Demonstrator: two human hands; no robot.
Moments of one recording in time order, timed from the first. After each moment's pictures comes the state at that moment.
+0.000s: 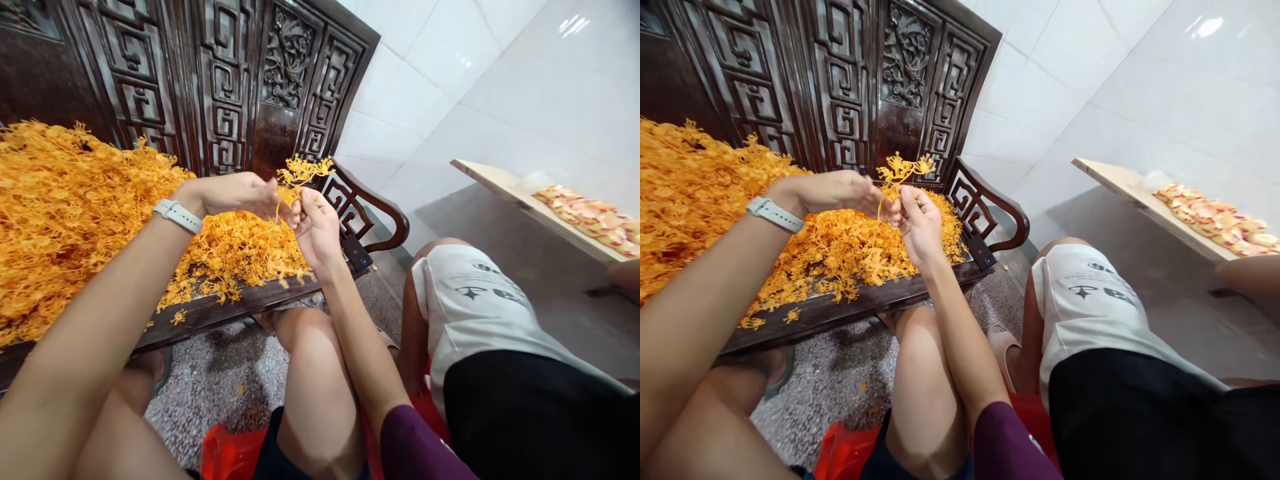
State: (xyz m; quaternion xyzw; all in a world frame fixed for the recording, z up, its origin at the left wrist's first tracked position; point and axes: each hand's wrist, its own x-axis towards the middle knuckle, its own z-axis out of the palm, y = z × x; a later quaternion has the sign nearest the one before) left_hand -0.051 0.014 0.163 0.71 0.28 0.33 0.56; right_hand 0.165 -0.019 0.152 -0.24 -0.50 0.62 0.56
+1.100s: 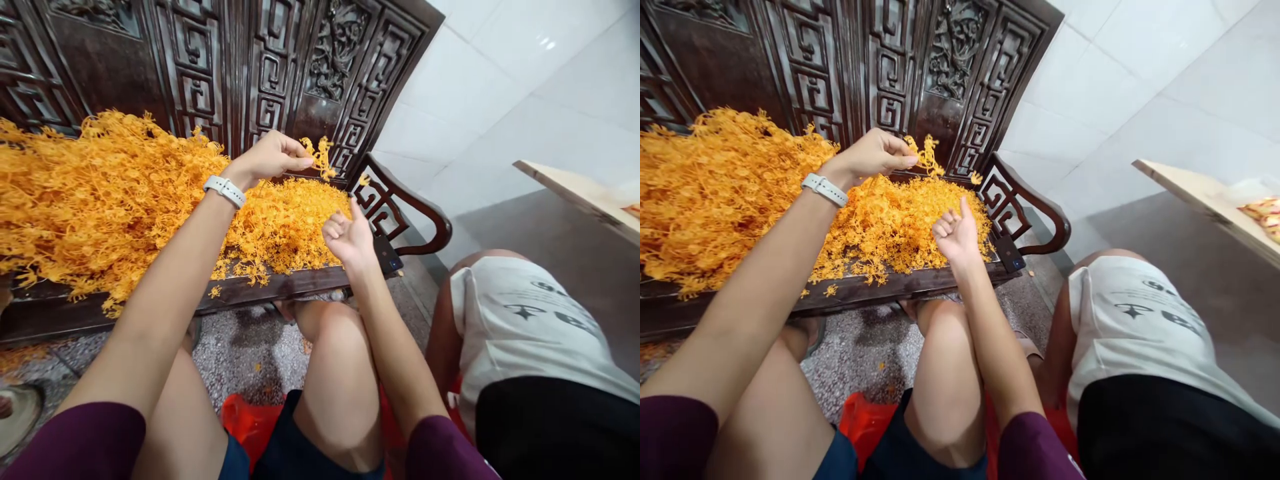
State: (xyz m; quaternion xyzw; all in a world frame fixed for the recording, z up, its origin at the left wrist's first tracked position) left_hand -0.063 0.027 0.174 0.62 0.42 0.54 0.39; right_hand 0.173 -0.007 0.141 -0.36 -0.37 0.70 0.50
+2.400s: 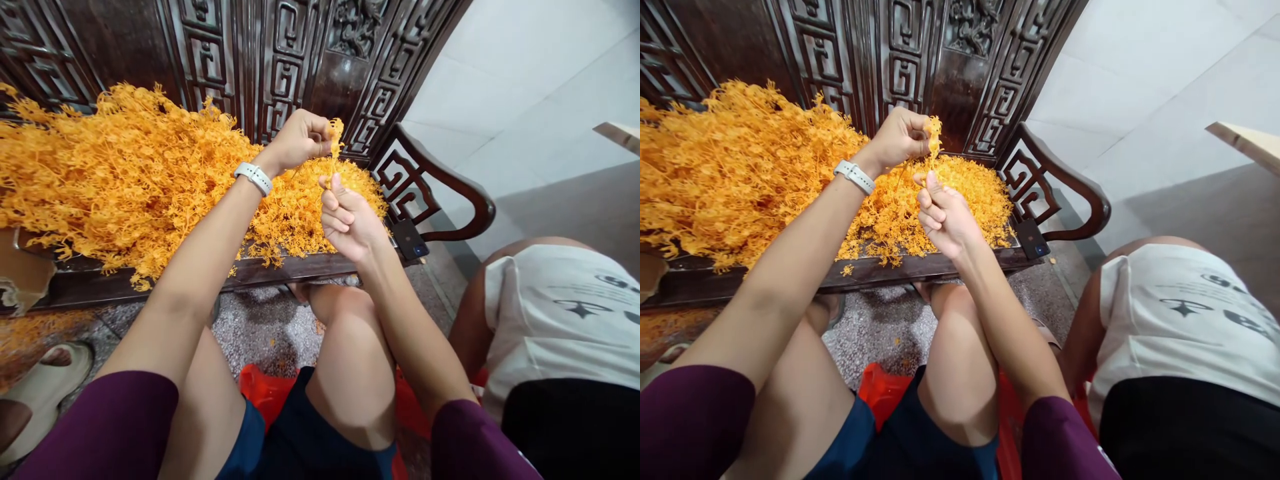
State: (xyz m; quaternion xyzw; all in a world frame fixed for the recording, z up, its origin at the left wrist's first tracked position) left_hand -0.038 0.057 0.147 0.64 0.39 0.56 0.34; right_hand 0.137 -0.046 0.156 -0.28 -0.42 0.78 0.39
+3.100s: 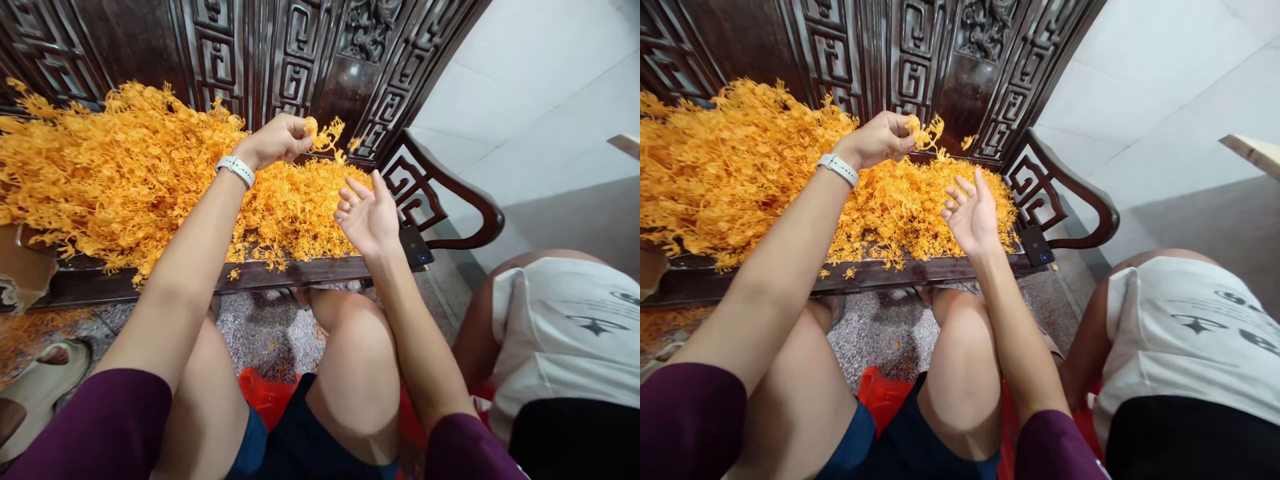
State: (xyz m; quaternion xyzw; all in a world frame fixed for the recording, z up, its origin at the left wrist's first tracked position) left_hand -0.103 0.055 0.134 0.64 0.36 0.51 0.44; right_hand 0.156 -0.004 0.135 -0.33 -0.57 0.63 0.42
